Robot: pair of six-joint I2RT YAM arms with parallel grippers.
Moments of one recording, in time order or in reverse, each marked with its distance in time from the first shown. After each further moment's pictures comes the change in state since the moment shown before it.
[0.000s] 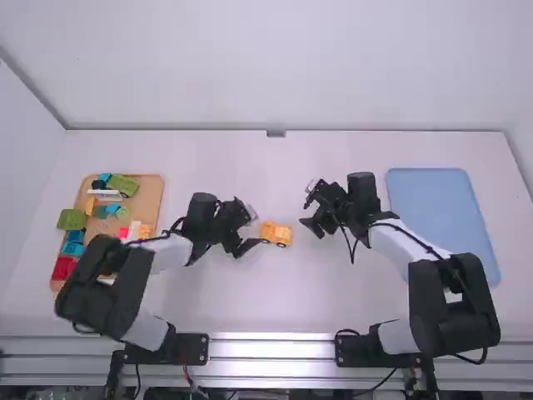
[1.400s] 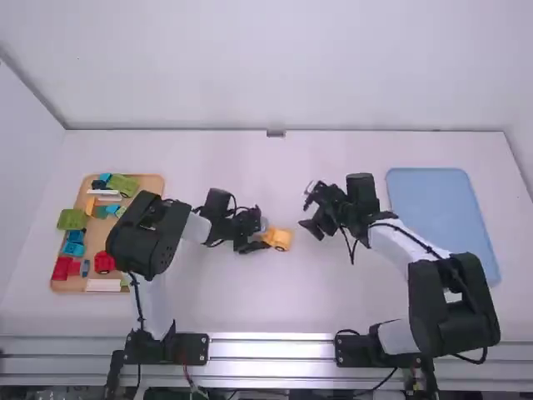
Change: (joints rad) left arm -0.003 0.472 0.218 0.040 0.351 0.423; right arm 0.005 0.001 0.000 -0.035 0.000 -0.002
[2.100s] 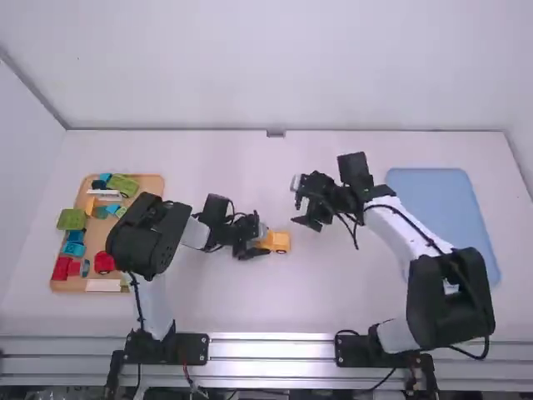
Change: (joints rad) left arm 0.001 0.000 -0.068 0.103 0.041 0.000; right arm 0.042 0.037 0.242 -0.303 -0.122 -0.302
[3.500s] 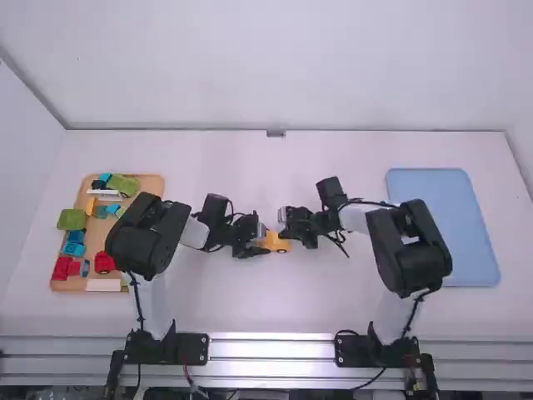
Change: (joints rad) left arm 0.004 0.000 0.000 -0.011 0.049 0.016; right arm 0.076 0.338 -0.066 0.103 -0.246 -0.217
